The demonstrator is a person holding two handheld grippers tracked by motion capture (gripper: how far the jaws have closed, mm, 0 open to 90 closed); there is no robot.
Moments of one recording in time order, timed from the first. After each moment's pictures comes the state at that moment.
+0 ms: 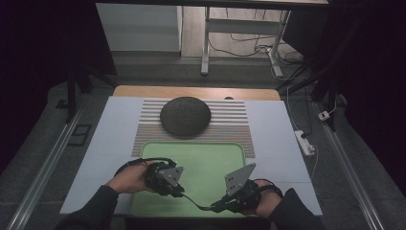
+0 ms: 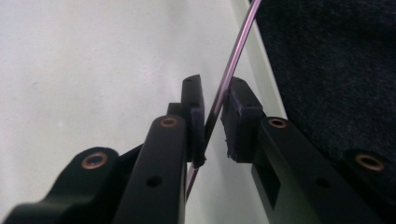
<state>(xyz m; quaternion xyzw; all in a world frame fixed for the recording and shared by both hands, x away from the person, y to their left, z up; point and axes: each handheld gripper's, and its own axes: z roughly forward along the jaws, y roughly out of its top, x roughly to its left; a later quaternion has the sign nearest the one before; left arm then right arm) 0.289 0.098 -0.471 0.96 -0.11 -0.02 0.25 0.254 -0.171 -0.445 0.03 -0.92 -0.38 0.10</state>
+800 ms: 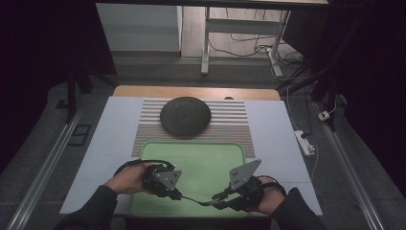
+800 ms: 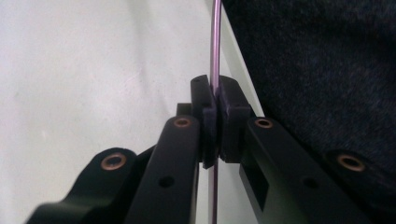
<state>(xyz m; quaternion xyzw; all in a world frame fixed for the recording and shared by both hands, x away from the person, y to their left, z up) 0.284 0.103 -0.466 0.96 -0.11 -0.04 0.26 0.263 -0.180 -0.442 0.00 -0.92 -0.39 0.07</state>
